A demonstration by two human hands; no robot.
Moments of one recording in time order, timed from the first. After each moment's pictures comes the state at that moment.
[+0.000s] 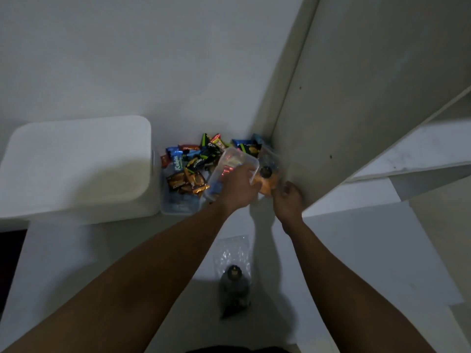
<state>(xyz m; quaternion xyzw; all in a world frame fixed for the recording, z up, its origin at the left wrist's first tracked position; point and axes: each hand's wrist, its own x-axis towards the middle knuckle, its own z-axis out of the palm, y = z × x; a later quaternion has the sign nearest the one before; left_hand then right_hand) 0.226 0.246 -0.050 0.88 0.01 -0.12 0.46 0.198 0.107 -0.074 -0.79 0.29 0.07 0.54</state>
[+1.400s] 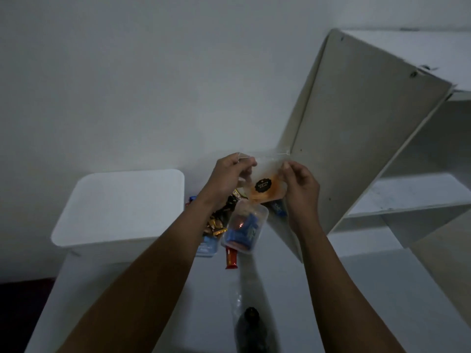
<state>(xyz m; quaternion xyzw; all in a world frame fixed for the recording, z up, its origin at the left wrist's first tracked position) 0.223 0.324 0.127 0.68 -0.03 -0.04 0.73 0.196 0.165 0.114 -0.66 0.07 -0.17 0.73</state>
